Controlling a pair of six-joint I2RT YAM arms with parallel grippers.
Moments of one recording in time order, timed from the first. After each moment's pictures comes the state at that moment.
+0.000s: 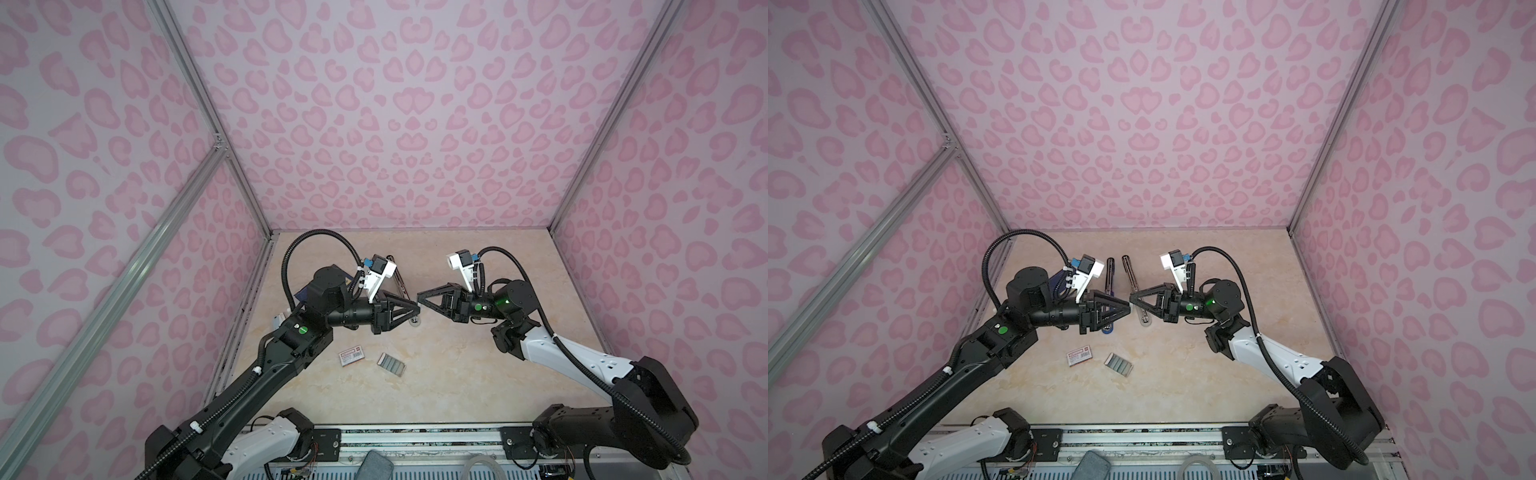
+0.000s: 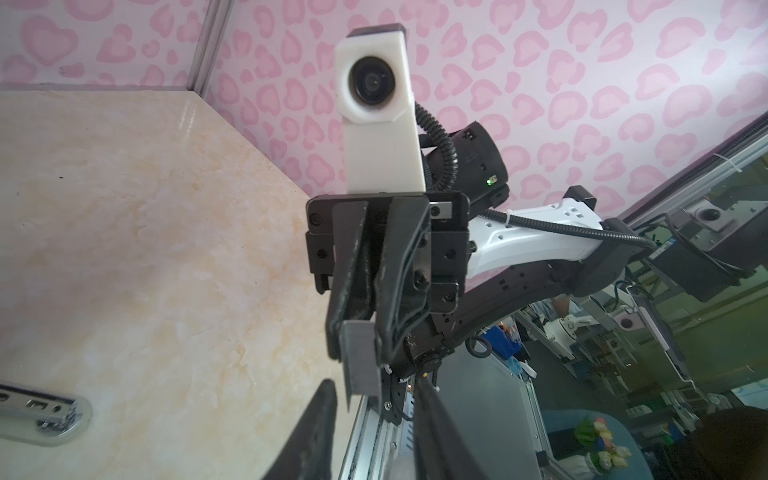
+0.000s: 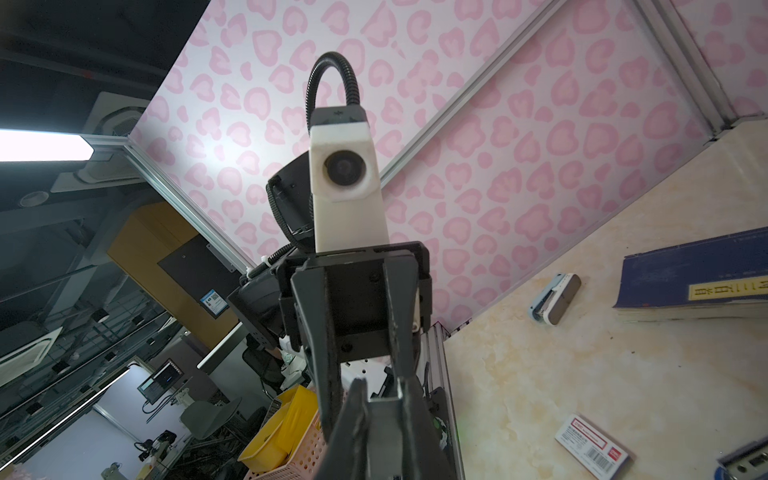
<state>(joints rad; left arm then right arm) -0.58 1.04 0.92 -0.11 0.81 -0.50 0.57 1.32 0.70 0.96 -0.95 1.05</state>
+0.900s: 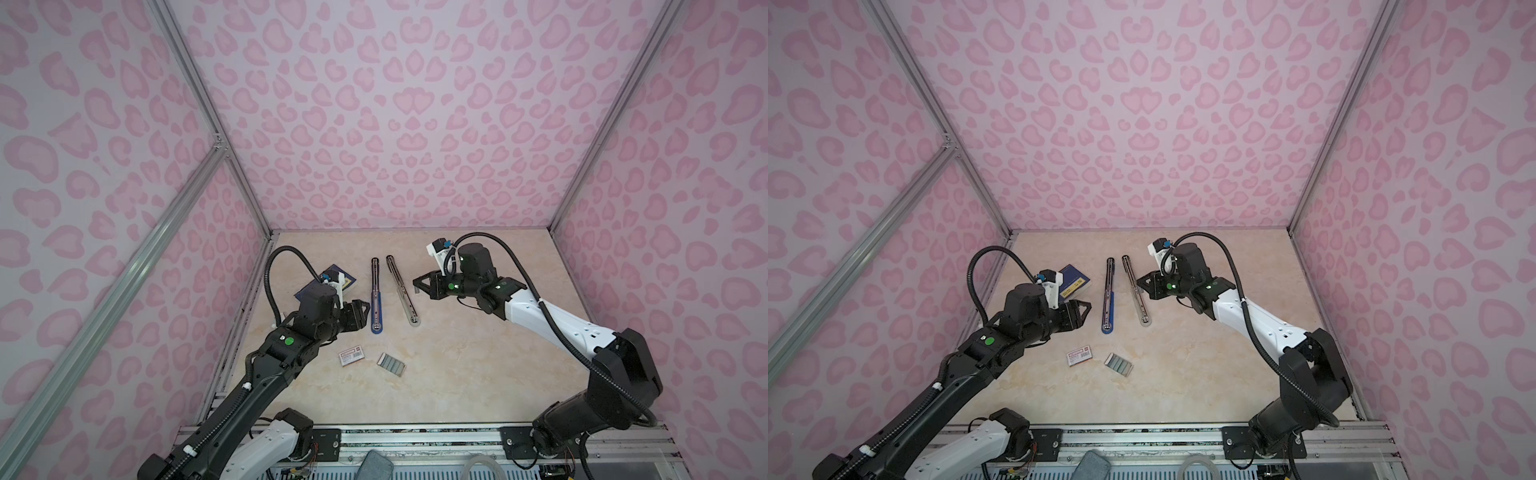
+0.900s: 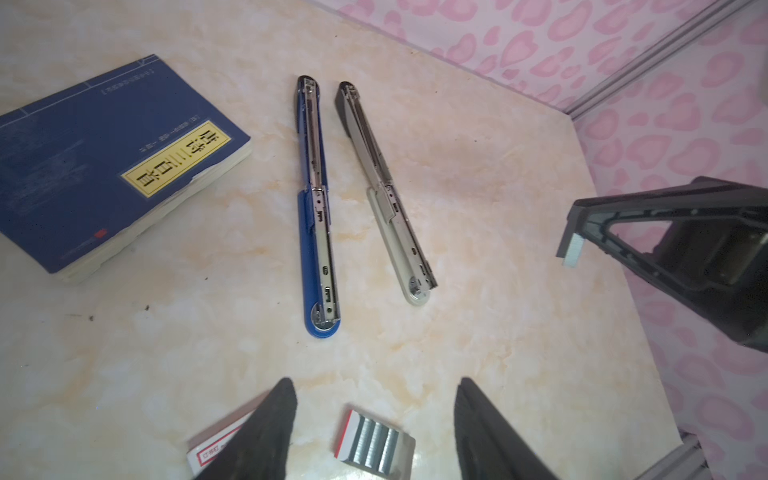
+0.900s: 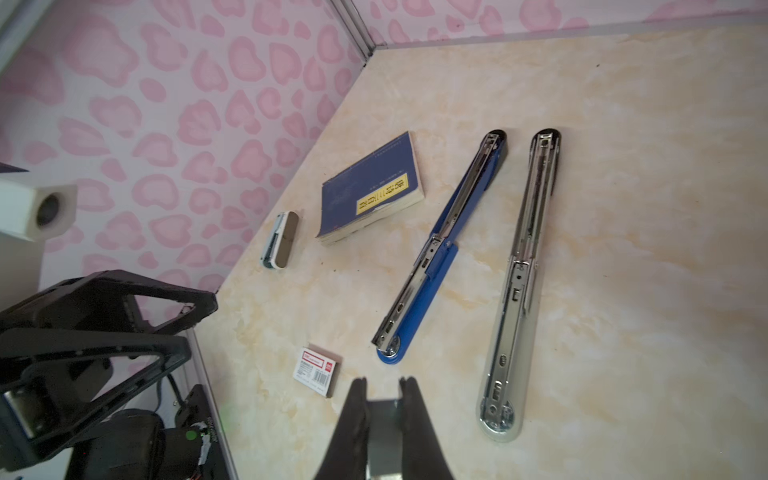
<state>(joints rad) -0.46 0.98 0.82 -0.52 0.04 -0.57 0.58 1.61 1.21 -0.22 -0.39 0.36</state>
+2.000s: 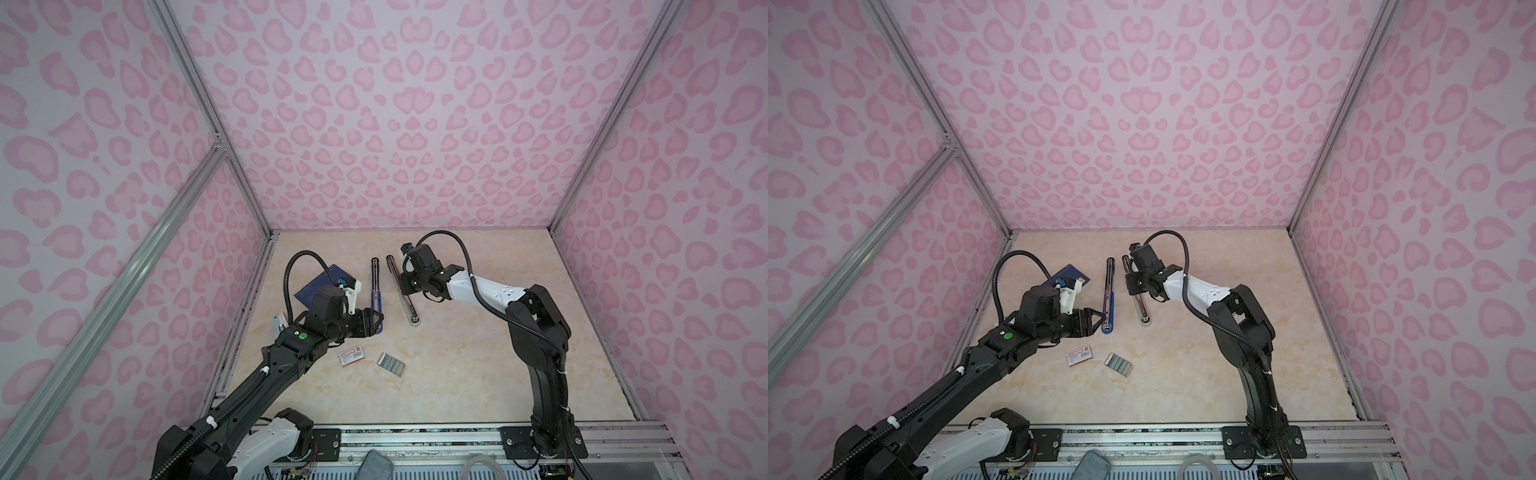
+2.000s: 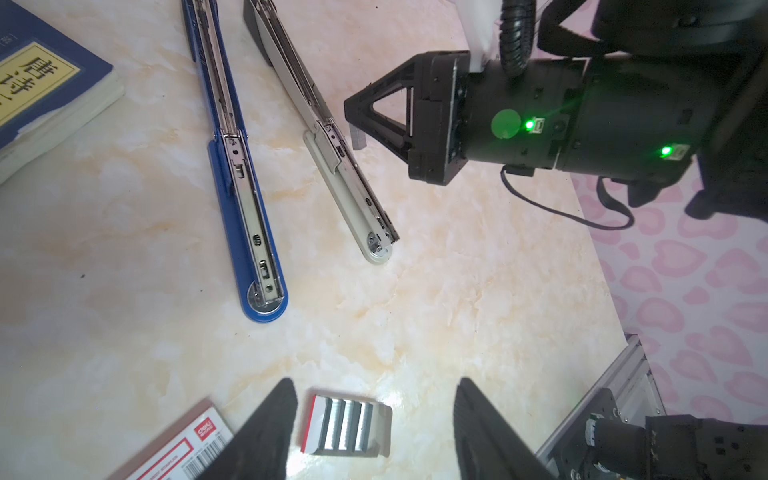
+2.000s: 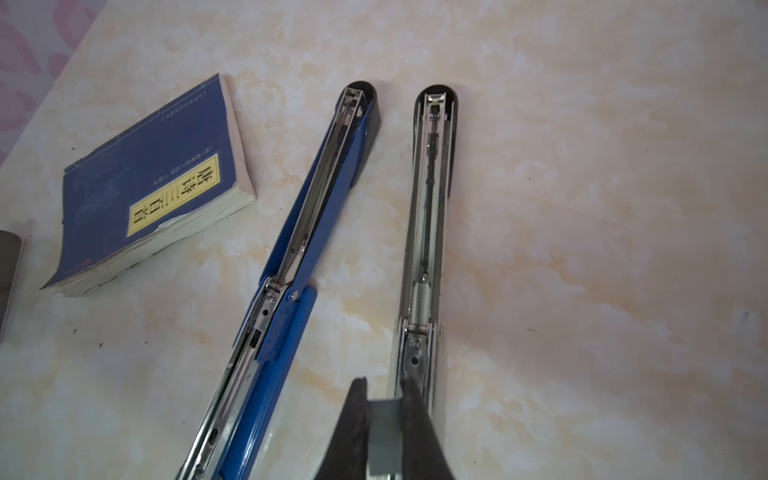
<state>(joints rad) -0.46 1.04 0.73 -0.38 0.28 -0.49 0.66 2.09 1.56 -0.30 -0.01 0.31</state>
